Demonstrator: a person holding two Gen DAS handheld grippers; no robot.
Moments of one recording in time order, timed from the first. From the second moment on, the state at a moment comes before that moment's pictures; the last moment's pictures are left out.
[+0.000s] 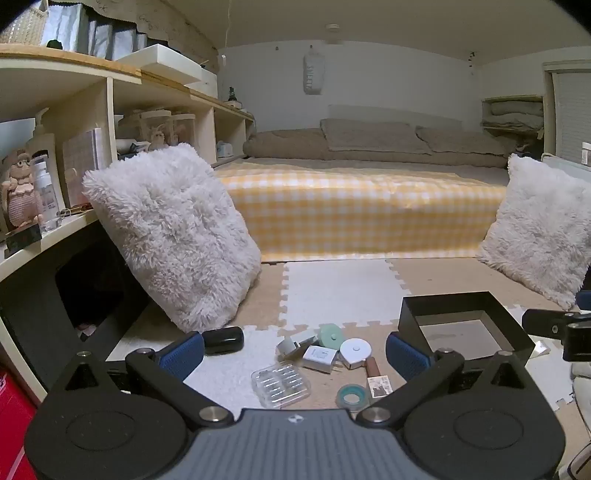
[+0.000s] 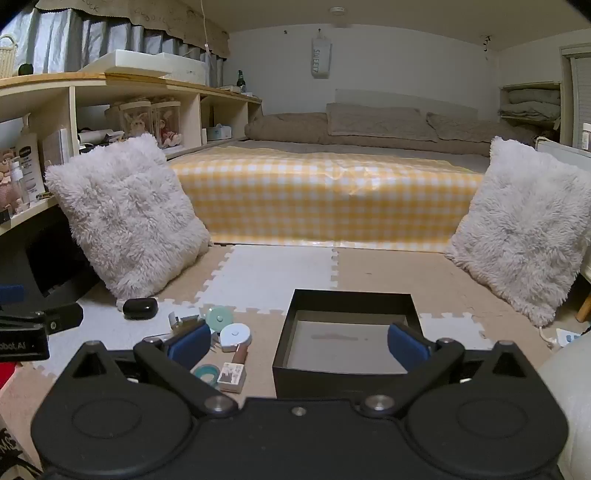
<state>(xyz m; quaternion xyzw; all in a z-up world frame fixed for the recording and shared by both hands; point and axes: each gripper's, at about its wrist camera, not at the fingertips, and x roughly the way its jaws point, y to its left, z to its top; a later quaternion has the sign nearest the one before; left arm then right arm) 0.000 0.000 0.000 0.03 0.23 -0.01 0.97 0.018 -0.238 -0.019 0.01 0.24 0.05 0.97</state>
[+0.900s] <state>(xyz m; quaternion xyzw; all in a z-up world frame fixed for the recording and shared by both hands) 0.000 0.000 0.000 0.03 0.23 -0.01 0.97 0.019 -0.237 -0.020 0.01 0.24 0.05 0.97</state>
